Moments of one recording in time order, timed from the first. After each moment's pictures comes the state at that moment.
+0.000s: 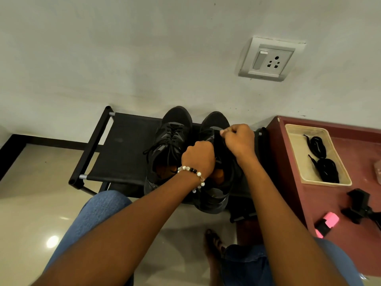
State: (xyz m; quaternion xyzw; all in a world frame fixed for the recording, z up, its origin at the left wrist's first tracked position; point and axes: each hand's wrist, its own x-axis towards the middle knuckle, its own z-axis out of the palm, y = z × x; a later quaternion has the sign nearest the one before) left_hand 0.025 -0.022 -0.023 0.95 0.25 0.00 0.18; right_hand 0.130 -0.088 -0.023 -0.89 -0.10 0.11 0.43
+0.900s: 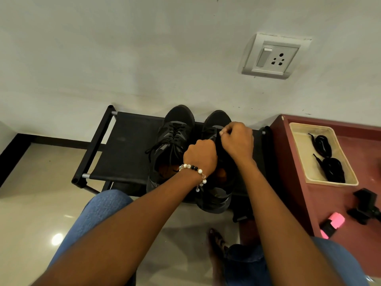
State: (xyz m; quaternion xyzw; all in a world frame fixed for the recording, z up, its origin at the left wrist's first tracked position) left_hand 0.026 -0.019 -0.020 0.95 0.26 -0.03 0.19; right_hand 0.123 -0.079 -0.032 -0.94 -0.18 0.02 0.30
